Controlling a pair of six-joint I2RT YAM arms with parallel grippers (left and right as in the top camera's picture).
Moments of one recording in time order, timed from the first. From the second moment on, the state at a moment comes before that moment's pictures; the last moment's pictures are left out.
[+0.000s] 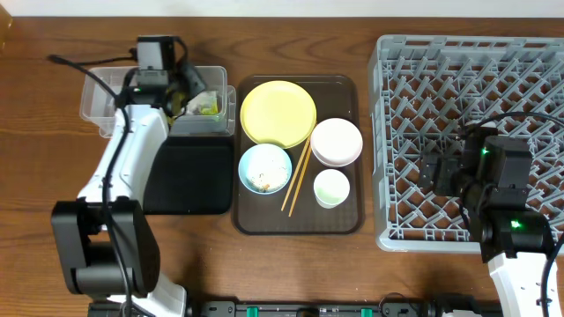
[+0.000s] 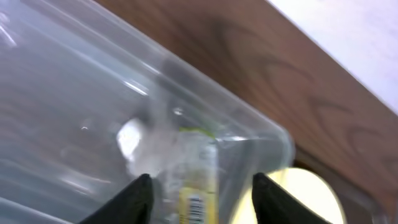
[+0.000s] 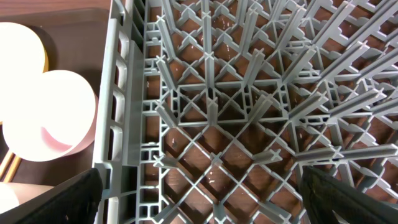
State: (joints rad) left arm 0.01 1.75 1.33 -0.44 0.02 -0.61; right arm -0.04 0.96 0.80 -0.64 -0.03 0.08
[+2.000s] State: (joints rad) left arm -0.61 1.90 1.27 -0.79 -0.01 -0.36; right arm -0.04 0.96 0.80 -0.63 -0.03 0.08
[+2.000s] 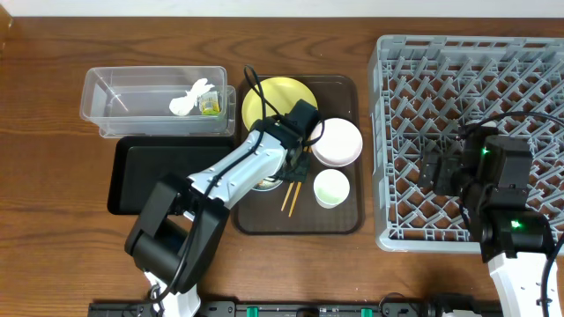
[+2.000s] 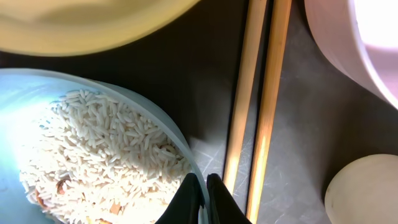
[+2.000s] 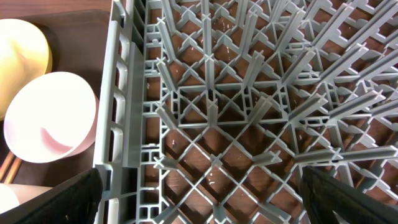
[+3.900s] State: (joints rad) left arm 0.60 1.83 1.04 -1.02 1.49 -0.19; right arm -0.04 0.96 0.80 -0.64 -0.03 0.08
